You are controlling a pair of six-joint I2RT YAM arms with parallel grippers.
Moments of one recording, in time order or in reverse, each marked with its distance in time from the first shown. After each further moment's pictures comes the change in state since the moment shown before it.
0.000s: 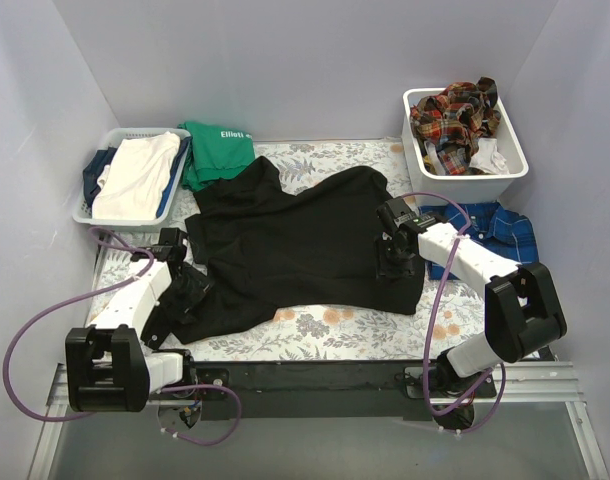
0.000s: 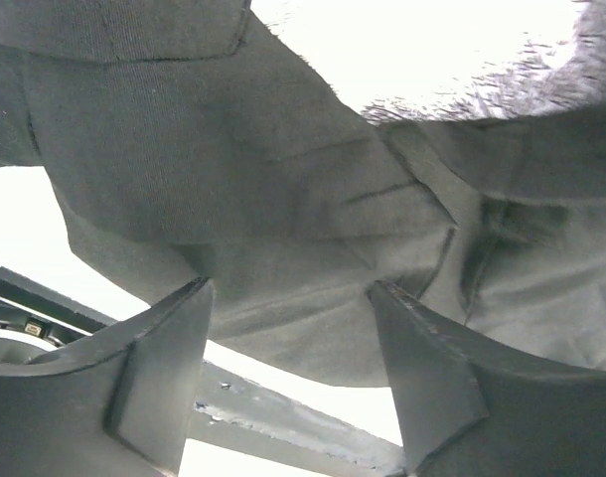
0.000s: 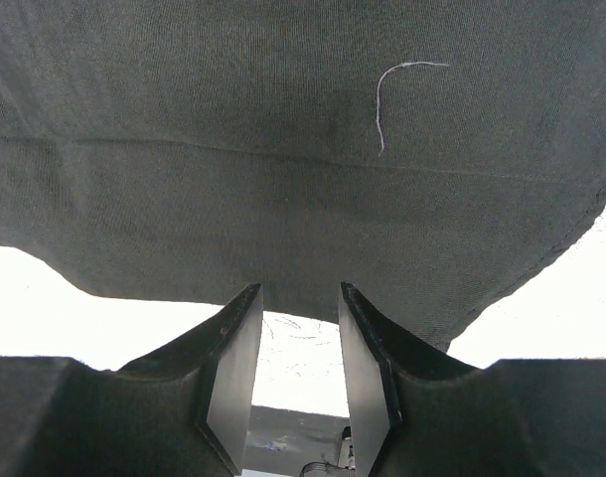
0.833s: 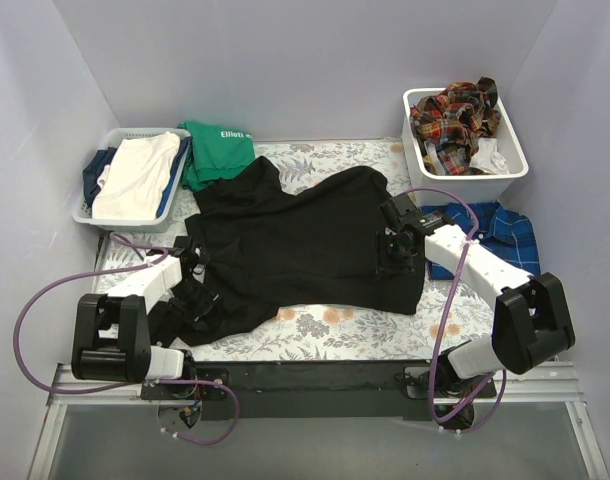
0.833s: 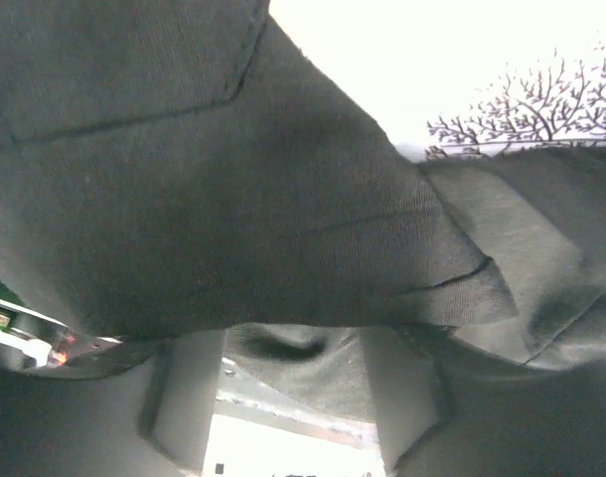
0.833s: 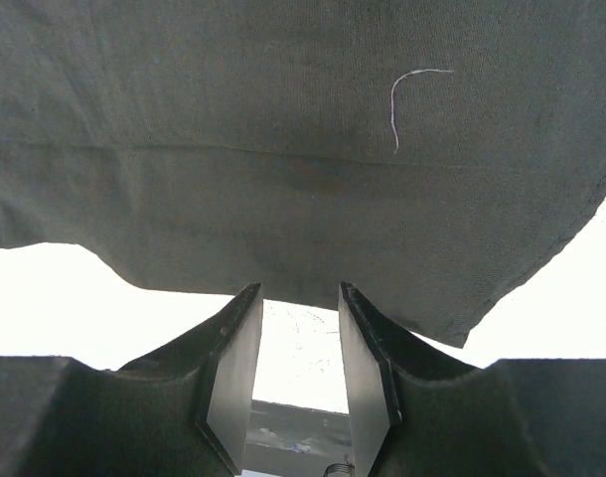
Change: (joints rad) left arm -0.047 0.165 -0.071 0.053 0.070 -0.070; right arm 0.000 -0.063 0.013 0.001 -0.005 0.051
